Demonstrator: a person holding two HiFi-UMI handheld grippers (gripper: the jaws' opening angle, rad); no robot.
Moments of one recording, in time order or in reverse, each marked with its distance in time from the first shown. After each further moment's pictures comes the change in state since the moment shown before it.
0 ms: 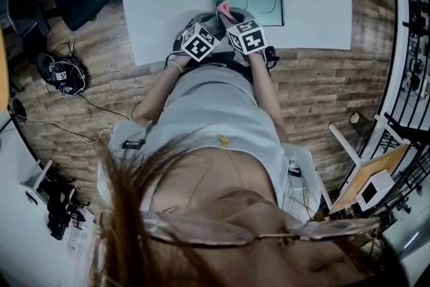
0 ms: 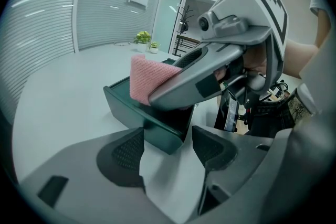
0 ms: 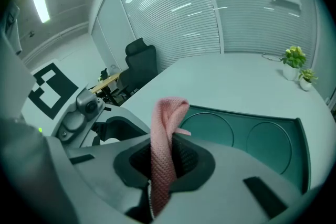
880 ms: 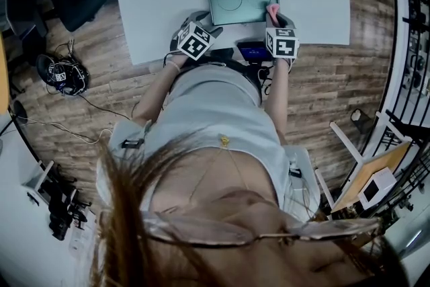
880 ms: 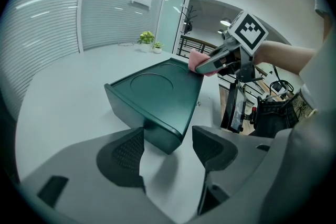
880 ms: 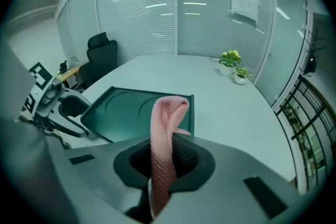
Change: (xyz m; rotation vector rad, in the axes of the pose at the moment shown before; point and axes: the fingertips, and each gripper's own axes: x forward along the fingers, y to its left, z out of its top) left arm 0.002 -0.003 0.000 -0.024 -0.005 0.049; right arm -0.111 -0.136 -0.065 0.102 0.028 -0.423
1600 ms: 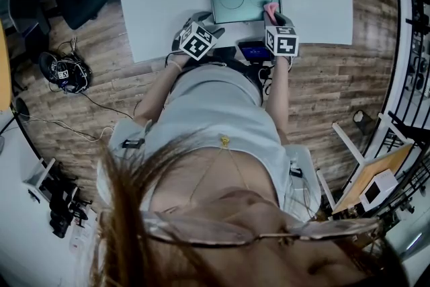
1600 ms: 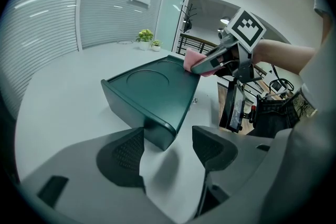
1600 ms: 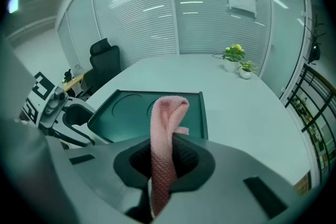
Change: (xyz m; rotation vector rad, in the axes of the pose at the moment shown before) left arm 0.002 -0.005 -0.008 -0.001 0.017 -0.008; right arm 0.010 0.015 -0.002 0.056 -0.013 0.071
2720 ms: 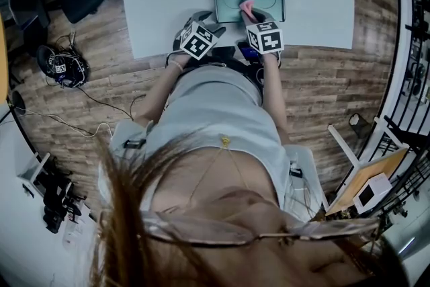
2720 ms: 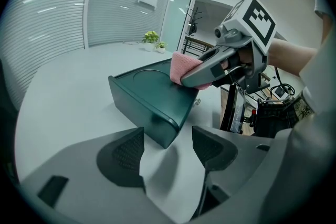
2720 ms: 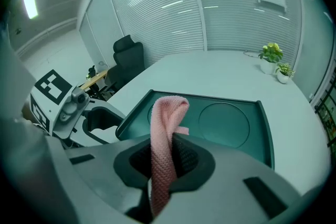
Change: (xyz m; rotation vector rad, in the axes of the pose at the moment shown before) left arm -0.003 0.003 -0.001 -0.055 -0.026 0.020; right arm 0.023 0.087 0.017 -0.113 0.037 0.227
